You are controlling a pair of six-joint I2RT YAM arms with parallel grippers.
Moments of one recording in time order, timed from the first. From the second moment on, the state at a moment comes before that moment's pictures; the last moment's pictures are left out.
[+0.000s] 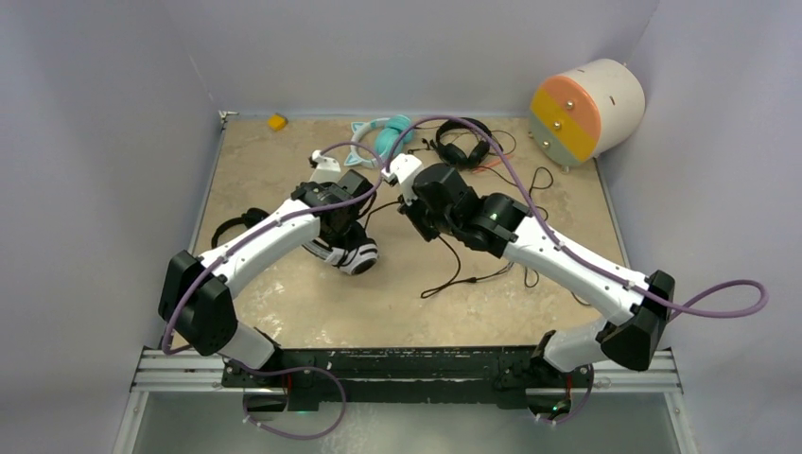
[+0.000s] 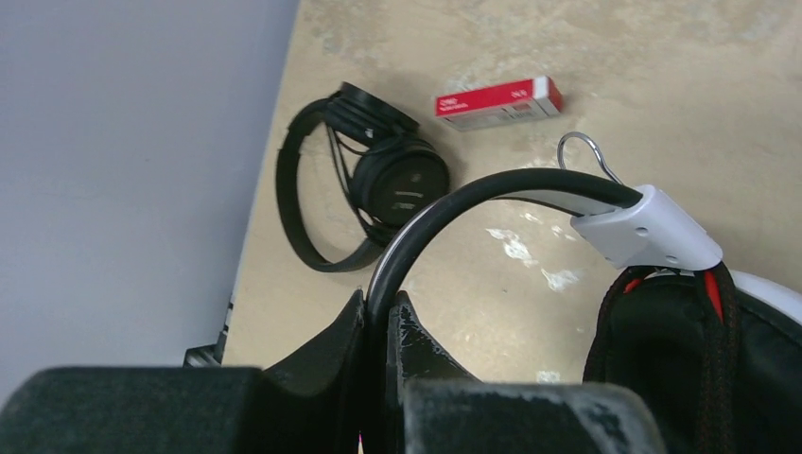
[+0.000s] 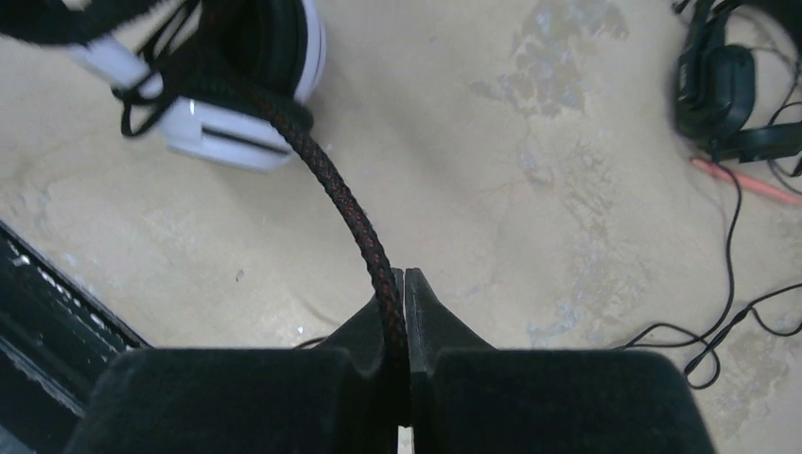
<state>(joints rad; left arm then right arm) -0.64 1.50 1.24 -1.04 -1.01 -0.59 0.93 1.42 1.42 -0.75 0.19 -0.03</state>
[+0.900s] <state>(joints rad) -0.79 1.17 1.20 -0.83 -0.21 -0.25 0.53 1.45 1.30 -0.58 -0.29 0.12</state>
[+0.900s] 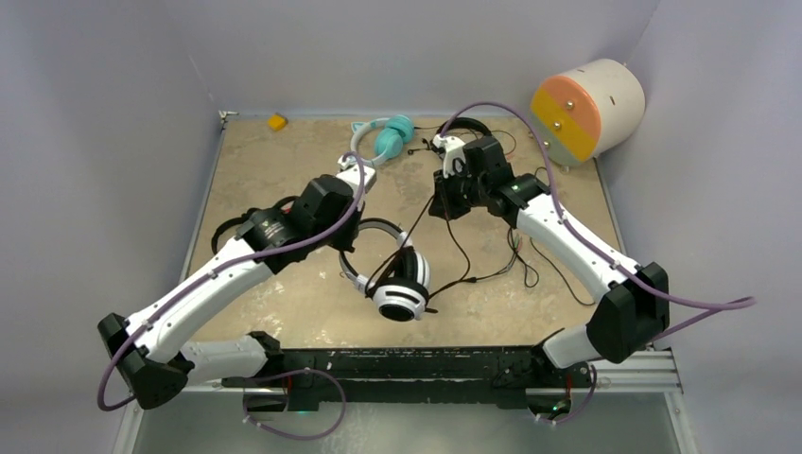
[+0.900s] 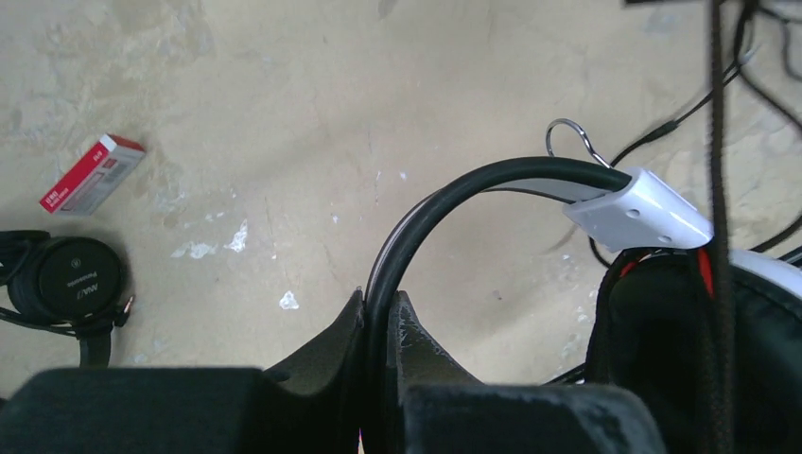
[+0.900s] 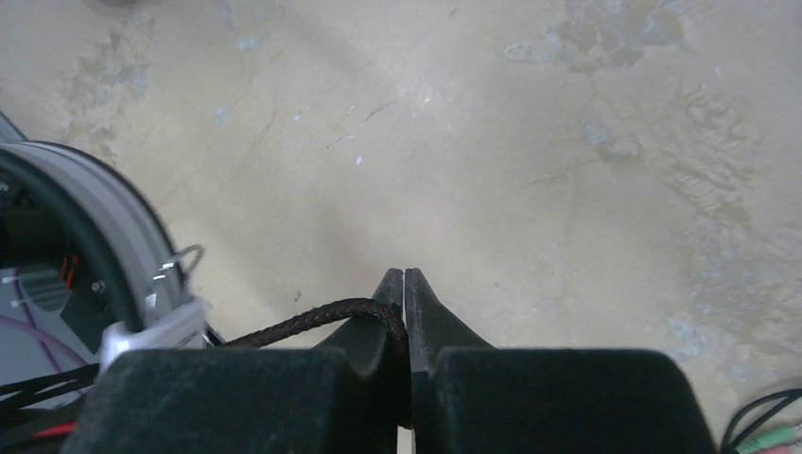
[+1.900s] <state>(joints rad) -0.55 1.23 1.76 -0.91 0.24 -0.68 0.61 1.55 0.76 0.35 -0.62 0.31</state>
